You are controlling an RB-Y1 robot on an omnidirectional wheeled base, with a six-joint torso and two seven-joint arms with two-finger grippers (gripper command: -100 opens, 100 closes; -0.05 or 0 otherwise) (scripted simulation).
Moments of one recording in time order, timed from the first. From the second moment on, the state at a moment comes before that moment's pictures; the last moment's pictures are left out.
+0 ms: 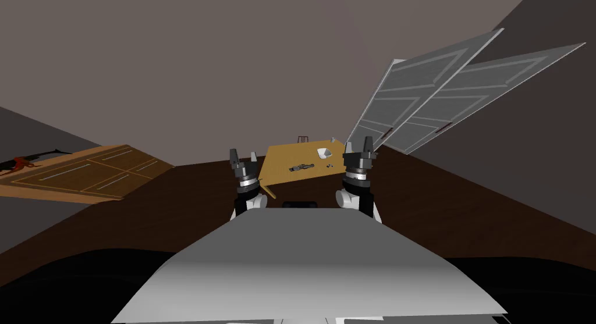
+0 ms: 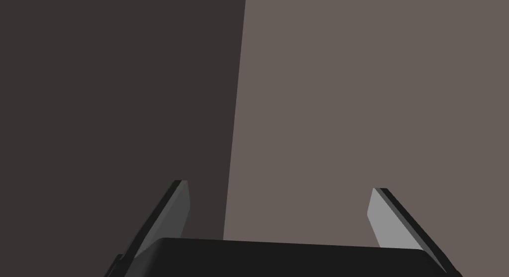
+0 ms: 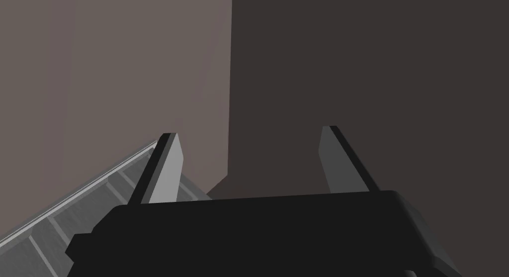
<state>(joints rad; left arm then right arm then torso) 0.52 -0.01 -0.05 -2.21 0.12 -0.63 -0.01 0.46 0.01 0.05 -2.35 0.01 -0.47 -0.13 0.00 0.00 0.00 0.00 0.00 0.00</state>
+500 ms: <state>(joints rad) 0.49 0.10 -0.02 -2.16 0.14 -0.54 0.04 0.46 0.01 0.05 -2.35 0.01 -0.47 -0.13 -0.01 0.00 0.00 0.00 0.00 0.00</state>
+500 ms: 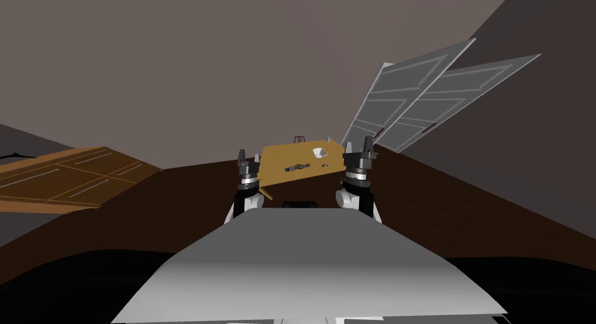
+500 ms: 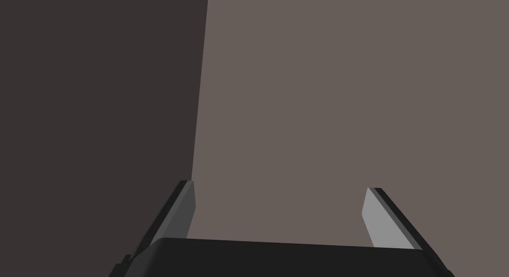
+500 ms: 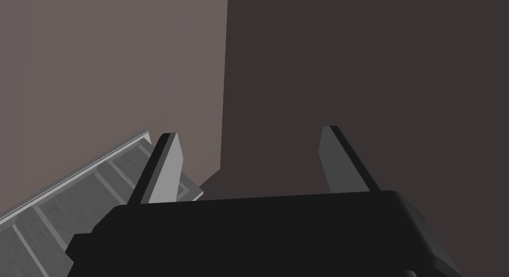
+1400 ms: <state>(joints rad) 0.41 0.15 0.06 -2.04 0.19 -0.30 0.15 0.46 0.01 0.05 -2.35 0.01 -0.47 -0.13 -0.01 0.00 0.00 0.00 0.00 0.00</state>
